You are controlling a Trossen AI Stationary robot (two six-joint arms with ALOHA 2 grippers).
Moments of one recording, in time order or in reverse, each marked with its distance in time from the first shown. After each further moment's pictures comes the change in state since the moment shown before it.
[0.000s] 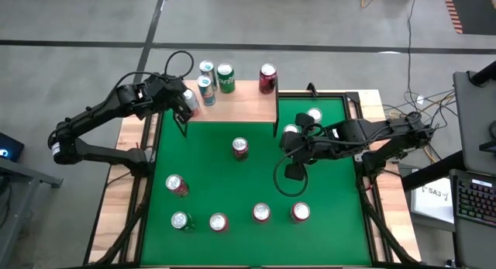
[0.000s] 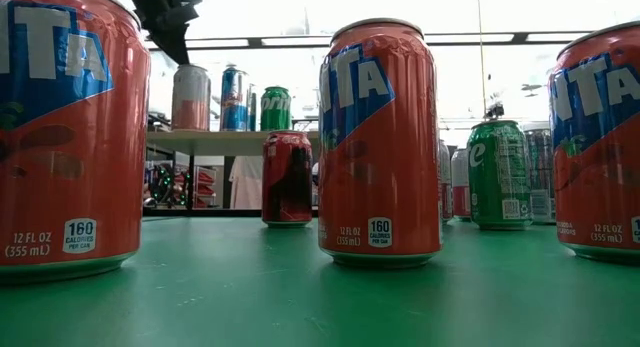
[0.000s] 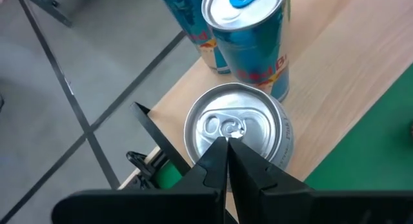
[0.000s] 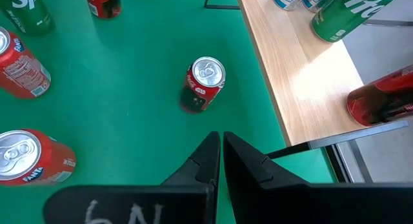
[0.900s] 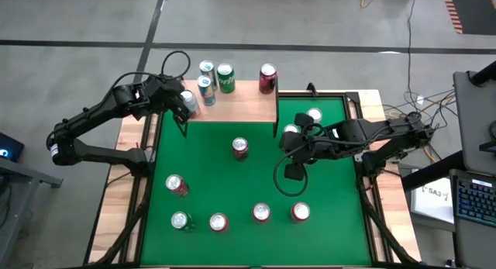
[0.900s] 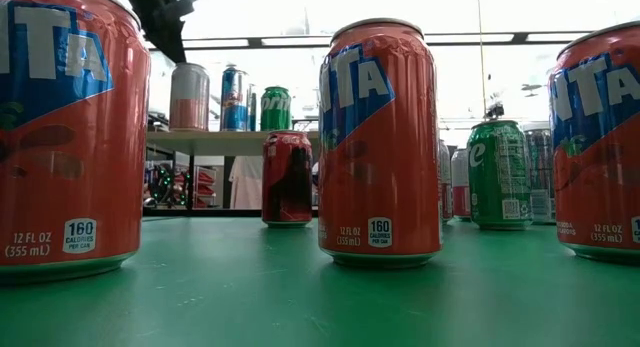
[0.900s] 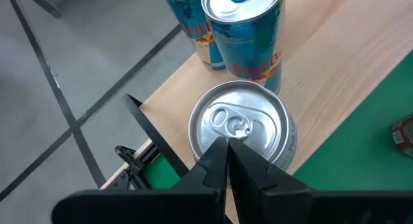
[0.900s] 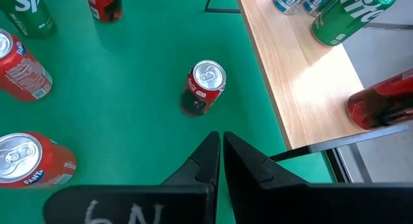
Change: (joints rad) left arm 0.000 -0.022 -0.001 -0.008 0.032 -0.041; right arm 0.000 0.000 0.000 0.014 0.000 -0.009
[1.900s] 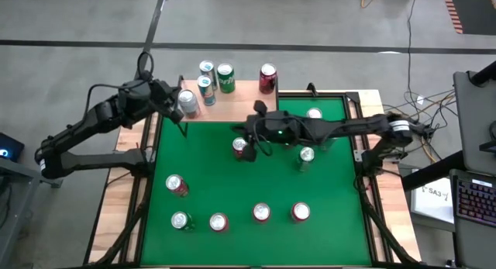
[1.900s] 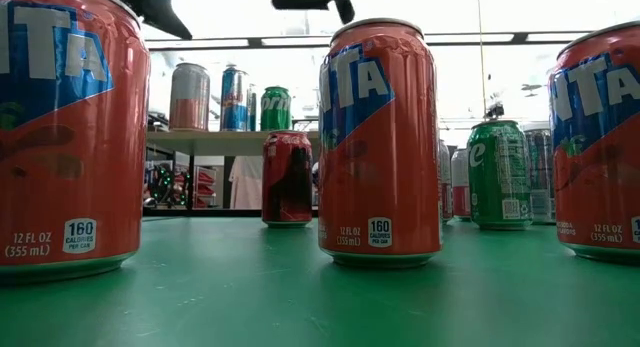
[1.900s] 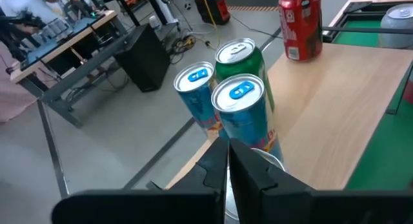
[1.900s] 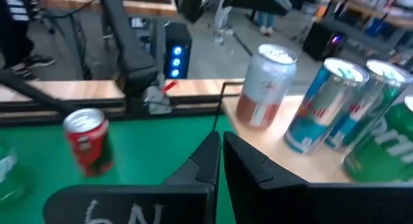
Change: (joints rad) left arm 0.000 -0.285 -0.243 0.452 0.026 0.323; right arm -0.259 0.150 -0.312 1.116 -0.216 -0.281
